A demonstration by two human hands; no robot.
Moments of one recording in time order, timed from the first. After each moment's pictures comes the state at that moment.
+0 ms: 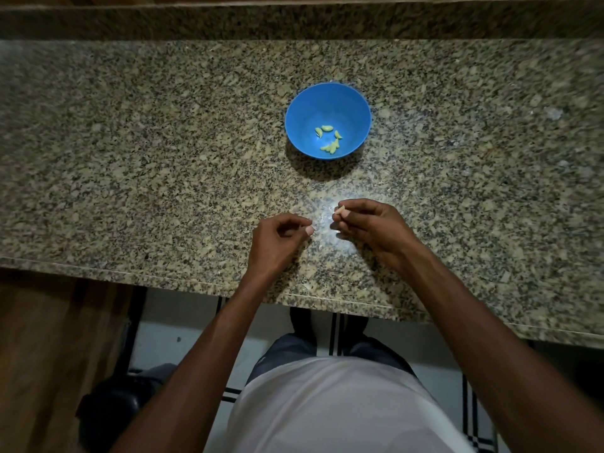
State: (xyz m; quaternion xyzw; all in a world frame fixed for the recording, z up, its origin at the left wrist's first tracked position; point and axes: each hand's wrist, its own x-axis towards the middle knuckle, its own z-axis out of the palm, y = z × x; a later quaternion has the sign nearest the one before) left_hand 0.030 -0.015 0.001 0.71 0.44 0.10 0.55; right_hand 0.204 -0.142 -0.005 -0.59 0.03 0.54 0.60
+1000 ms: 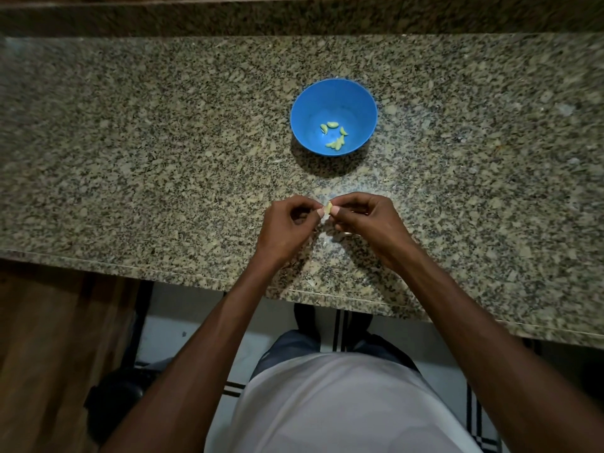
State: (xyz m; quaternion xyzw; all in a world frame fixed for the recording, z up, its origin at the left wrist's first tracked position) left_hand 0.049 -0.008 0.013 0.77 0.38 0.11 0.50; right_hand 0.191 -0.138 0.010 -0.66 -0.15 0.46 0.57
